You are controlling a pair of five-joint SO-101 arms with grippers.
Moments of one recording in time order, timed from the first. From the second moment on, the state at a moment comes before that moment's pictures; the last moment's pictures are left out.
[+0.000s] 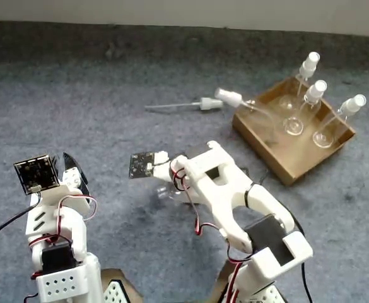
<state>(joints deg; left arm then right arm) -19.9 -103.7 96.0 38.1 9.0 -33.8 4.9 29.8 52.1 60.8</state>
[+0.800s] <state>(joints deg) -19.9 -103.7 96.0 38.1 9.0 -34.3 1.2 22.0 76.5 59.6</state>
